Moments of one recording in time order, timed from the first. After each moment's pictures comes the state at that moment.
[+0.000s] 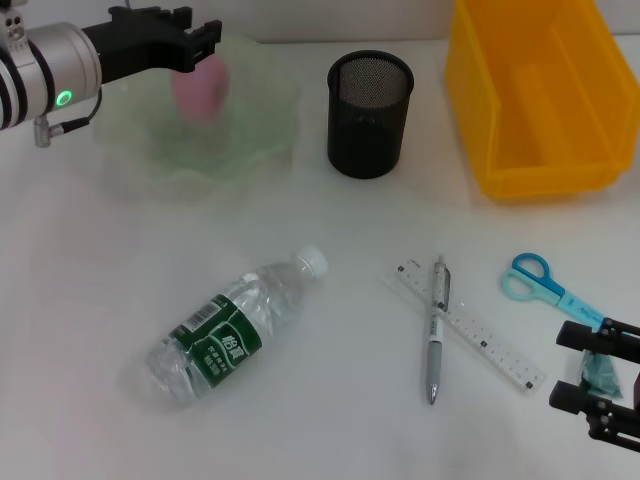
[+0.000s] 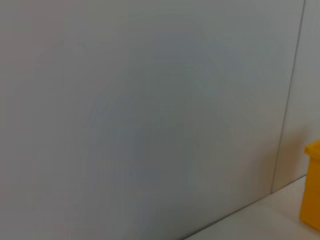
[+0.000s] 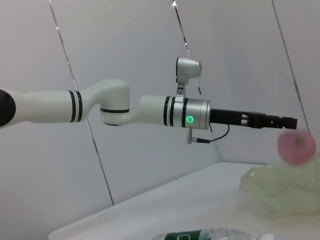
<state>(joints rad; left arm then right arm) -0.60 -2.07 1.14 0.81 1.76 0.73 -1.68 0.31 2.04 0.10 -0.44 -2.58 -2.06 0.85</state>
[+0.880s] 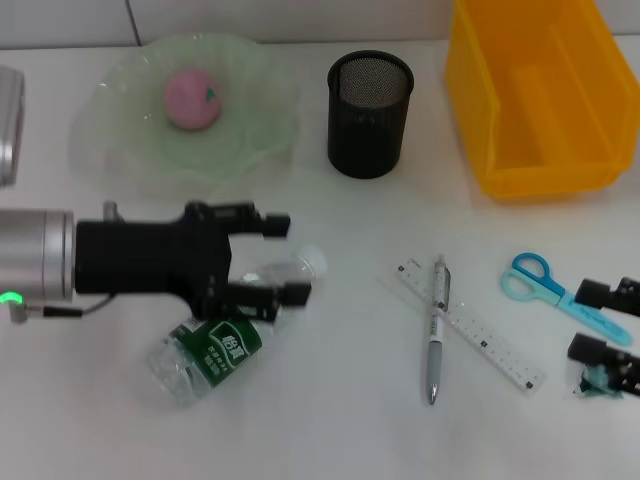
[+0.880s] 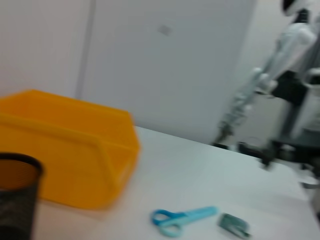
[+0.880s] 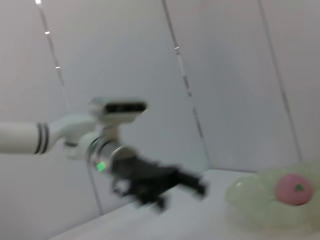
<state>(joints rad) -0.42 -2.03 1.12 0.80 1.73 1.61 -1.42 0.35 2.01 0.10 -0.47 -2.53 -2.07 0.95</state>
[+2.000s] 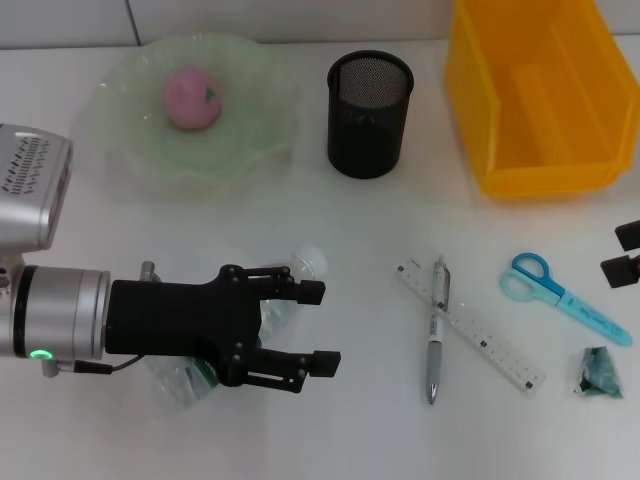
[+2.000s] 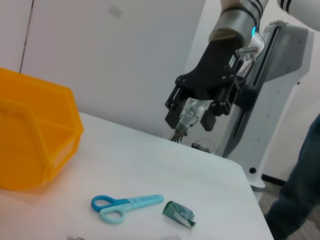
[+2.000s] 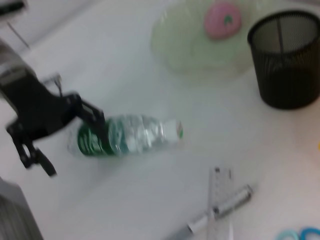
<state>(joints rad) -0.44 -2.06 1.13 0.66 1.77 1.67 -1.34 0.53 2.03 -0.59 -1.40 -2.39 -2.12 2.05</state>
